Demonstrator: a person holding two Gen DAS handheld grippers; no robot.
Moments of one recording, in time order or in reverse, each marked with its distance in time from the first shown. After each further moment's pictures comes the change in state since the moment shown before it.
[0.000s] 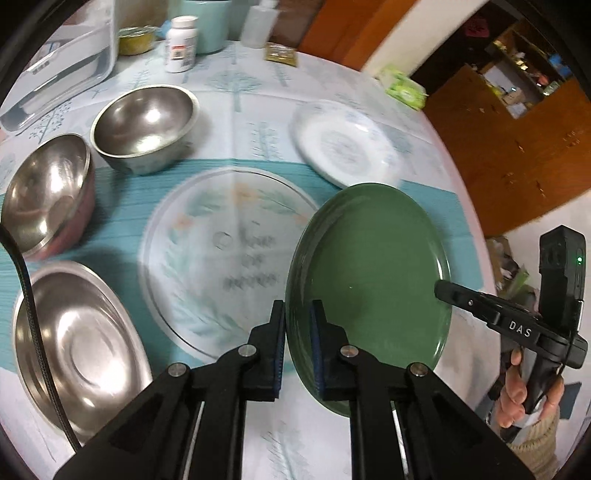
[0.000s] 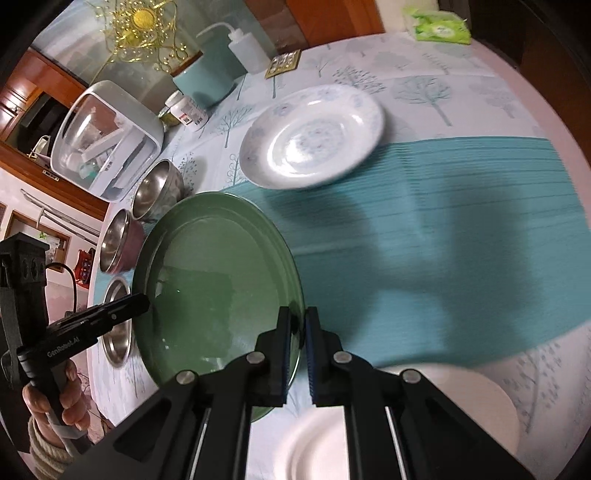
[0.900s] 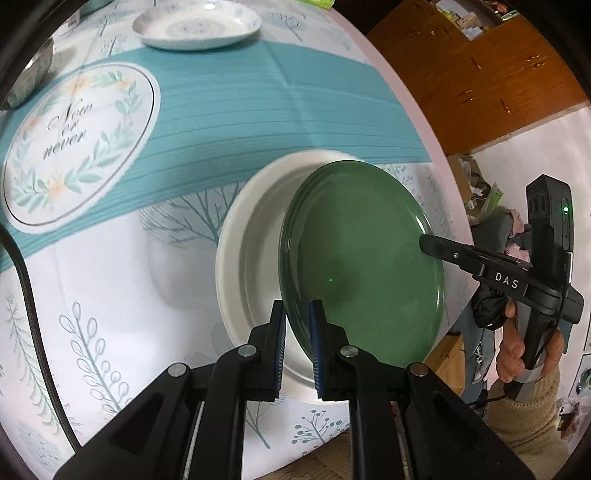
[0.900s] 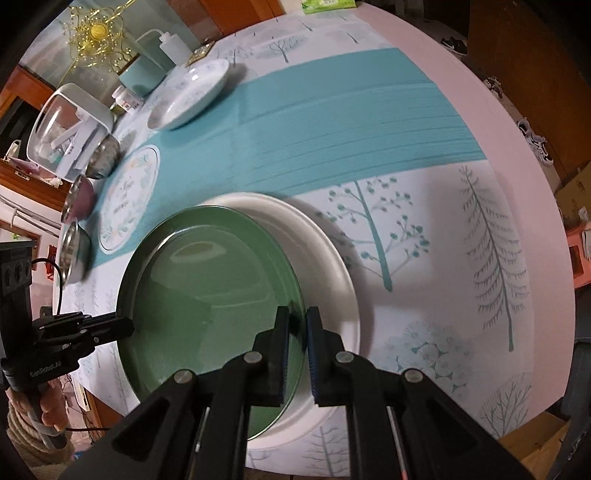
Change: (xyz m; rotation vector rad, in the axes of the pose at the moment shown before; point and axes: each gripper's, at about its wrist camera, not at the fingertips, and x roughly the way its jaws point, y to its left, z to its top) left arm 0.064 -0.134 -0.124 0.136 0.227 -0.097; right arm -0.052 -0.131 -0.118 0.072 0.064 -0.132
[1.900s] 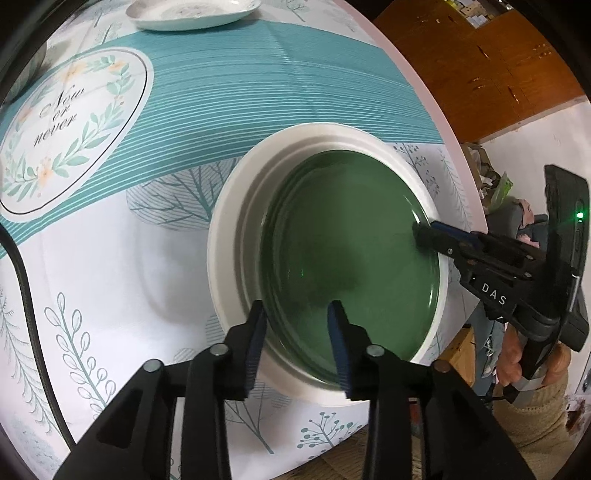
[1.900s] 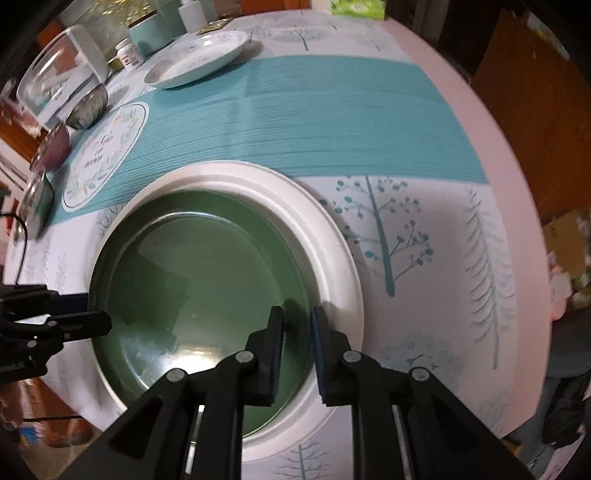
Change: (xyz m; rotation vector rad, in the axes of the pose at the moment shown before) left arm 0.036 -0.021 -0.001 0.014 0.028 0.041; right arm 0.017 0.036 -0.012 -0.181 -0.038 -0.226
